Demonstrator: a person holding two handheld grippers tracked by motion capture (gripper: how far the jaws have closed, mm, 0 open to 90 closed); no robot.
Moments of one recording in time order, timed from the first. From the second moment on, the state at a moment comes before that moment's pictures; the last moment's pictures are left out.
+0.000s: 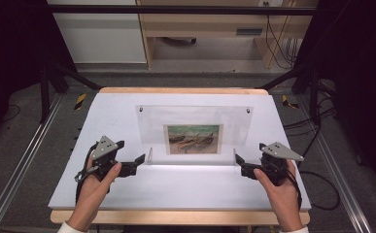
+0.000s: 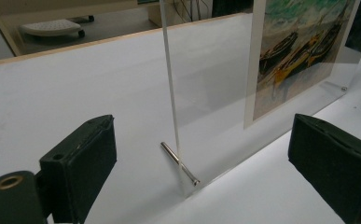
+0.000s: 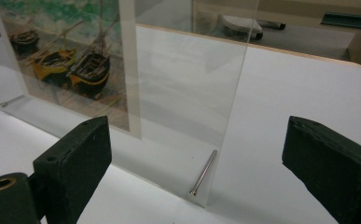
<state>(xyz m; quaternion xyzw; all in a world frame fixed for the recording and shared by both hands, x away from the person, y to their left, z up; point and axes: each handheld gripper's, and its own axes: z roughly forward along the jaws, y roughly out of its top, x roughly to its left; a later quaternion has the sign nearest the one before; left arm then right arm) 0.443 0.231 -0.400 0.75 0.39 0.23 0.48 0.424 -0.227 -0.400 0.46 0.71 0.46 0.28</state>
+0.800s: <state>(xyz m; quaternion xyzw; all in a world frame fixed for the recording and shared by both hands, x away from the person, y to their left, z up) 0.417 0.267 -0.396 0.76 0.39 0.28 0.44 0.386 -0.242 -0.397 0.44 0.73 0.43 0.29</state>
